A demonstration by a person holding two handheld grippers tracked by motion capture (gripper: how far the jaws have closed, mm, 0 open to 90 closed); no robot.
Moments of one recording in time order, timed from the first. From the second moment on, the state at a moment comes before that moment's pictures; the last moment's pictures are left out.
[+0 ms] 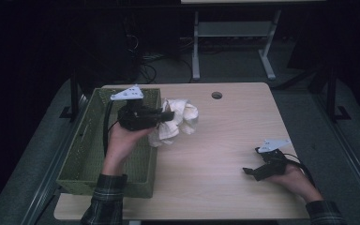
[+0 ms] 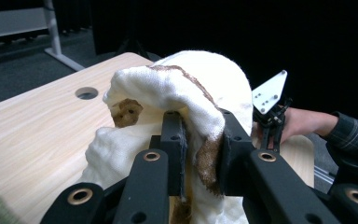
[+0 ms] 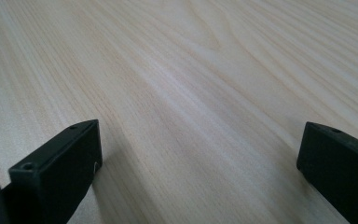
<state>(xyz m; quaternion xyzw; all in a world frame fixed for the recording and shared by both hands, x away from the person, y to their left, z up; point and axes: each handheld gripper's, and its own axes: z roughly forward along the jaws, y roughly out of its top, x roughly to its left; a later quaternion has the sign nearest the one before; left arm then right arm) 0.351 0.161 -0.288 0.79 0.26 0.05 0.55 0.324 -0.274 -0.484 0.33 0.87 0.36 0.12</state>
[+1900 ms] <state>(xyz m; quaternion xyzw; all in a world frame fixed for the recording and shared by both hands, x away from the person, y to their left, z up) 0.349 0.021 -0.387 0.85 0.24 -0.01 0.46 0.324 -0.274 -0.484 0.33 0.87 0.36 0.11</state>
